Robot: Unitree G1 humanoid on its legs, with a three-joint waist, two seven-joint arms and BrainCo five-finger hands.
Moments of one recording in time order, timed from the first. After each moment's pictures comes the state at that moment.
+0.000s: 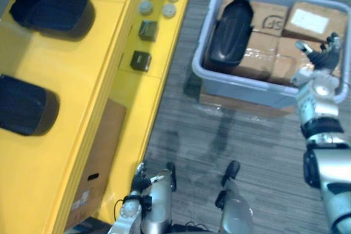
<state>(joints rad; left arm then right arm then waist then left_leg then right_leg) 0.08 0.12 -0.28 0.63 -0.22 -0.24 0.21 -1.00 -0.67 0.04 1.04 0.54 -0.13 -0.30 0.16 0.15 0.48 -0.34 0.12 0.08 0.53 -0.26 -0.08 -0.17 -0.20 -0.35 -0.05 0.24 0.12</state>
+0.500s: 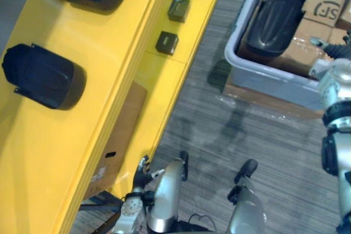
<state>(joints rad) 0.06 0.10 -0.28 0.68 -0.32 -0.32 0.17 -1.14 -0.79 0.11 1.17 0.49 0.05 -0.33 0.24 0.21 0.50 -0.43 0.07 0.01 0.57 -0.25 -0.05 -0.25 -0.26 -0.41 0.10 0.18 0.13</state>
